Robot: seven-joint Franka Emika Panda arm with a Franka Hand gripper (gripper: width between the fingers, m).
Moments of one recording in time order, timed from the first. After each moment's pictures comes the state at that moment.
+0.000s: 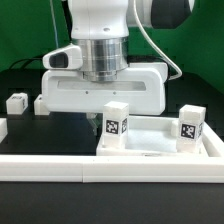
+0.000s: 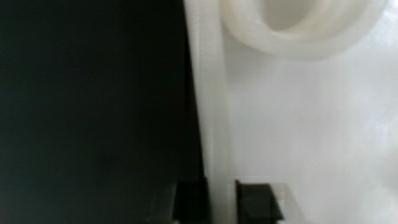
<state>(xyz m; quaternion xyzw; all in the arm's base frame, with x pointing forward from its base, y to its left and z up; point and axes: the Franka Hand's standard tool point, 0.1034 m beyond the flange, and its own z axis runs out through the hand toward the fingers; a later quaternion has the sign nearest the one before) 0.546 -0.026 0.018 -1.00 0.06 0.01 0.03</state>
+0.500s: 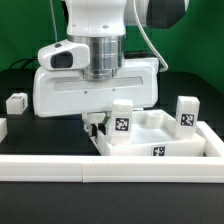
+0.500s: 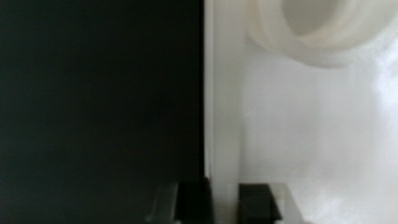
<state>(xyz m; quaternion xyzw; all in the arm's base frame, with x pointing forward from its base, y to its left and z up) 0.551 -0.036 0.020 -0.99 -0.14 0.01 0.00</state>
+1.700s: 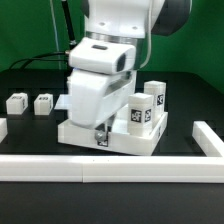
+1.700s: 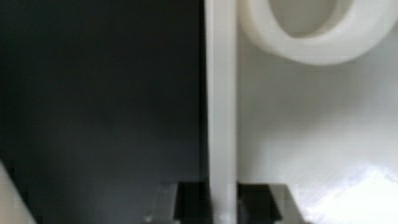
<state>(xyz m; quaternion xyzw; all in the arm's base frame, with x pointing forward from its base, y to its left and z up) 0.574 -0.014 0.025 -0.81 -0.59 0.01 -0.06</state>
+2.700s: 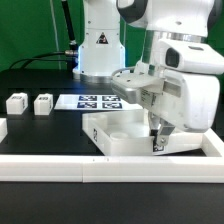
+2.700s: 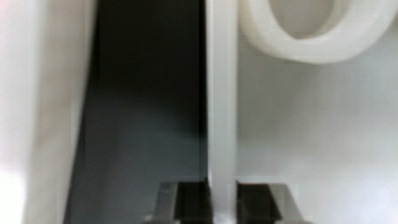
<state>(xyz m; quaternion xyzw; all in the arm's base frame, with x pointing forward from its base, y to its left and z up) 0.598 0.061 0.028 -0.59 -0.80 0.01 -0.08</state>
